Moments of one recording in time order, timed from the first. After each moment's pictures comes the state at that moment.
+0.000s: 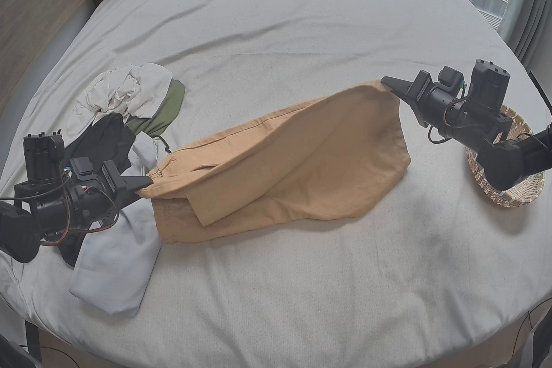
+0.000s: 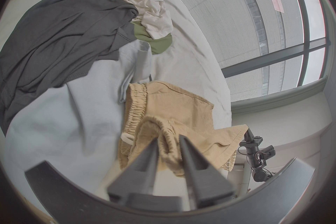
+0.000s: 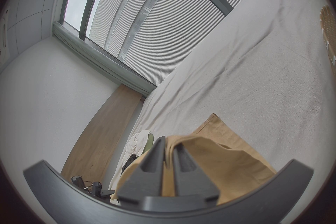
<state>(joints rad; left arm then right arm) -0.06 1.63 -0.62 -0.59 -0.42 -0.82 0.25 1.92 -1.13 -0.87 0.34 0.73</state>
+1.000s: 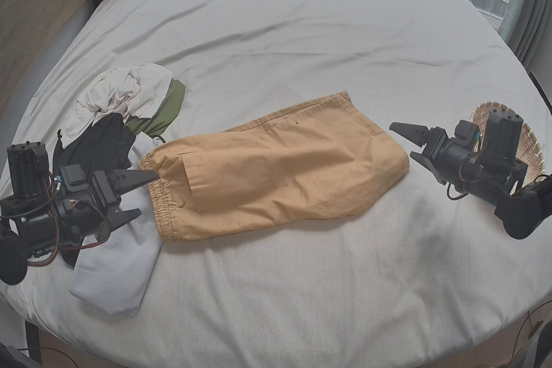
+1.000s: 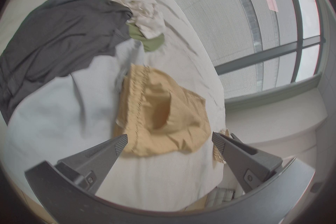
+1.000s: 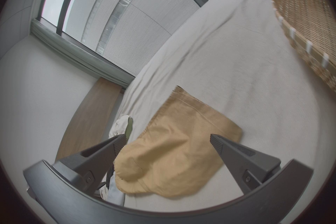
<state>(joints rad) -0.13 1.48 -0.50 -0.60 -0.46 -0.81 0.25 1.78 -0.70 -0.91 0.23 0.73</state>
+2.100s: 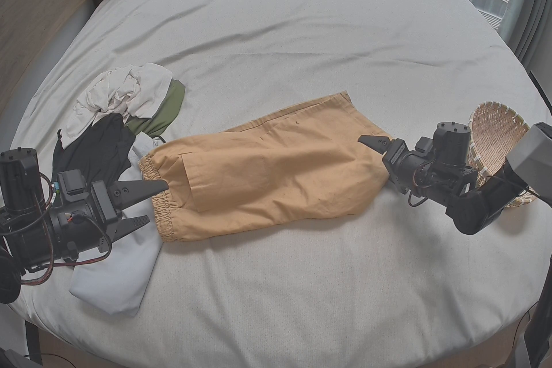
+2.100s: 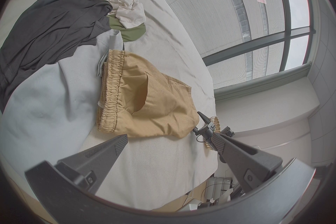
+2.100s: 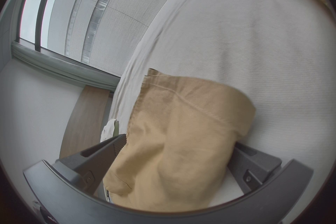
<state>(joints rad) -0.20 1.40 -0.47 -0.60 -0.46 -0.81 0.30 2.11 -0.95 -0.98 0.21 0.91</state>
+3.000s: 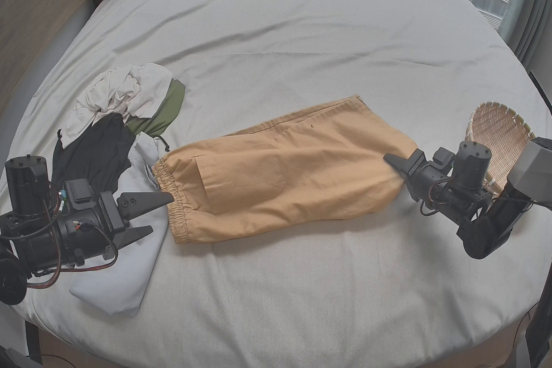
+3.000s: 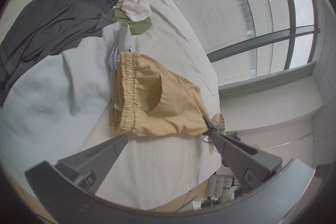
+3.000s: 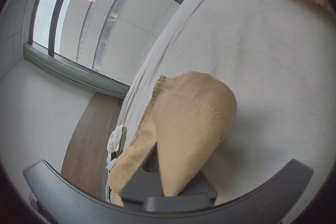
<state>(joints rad) -0.20 1.44 -0.44 -0.60 -0.46 -0.79 0.23 2.08 -0.69 -1.32 0.21 0.92</state>
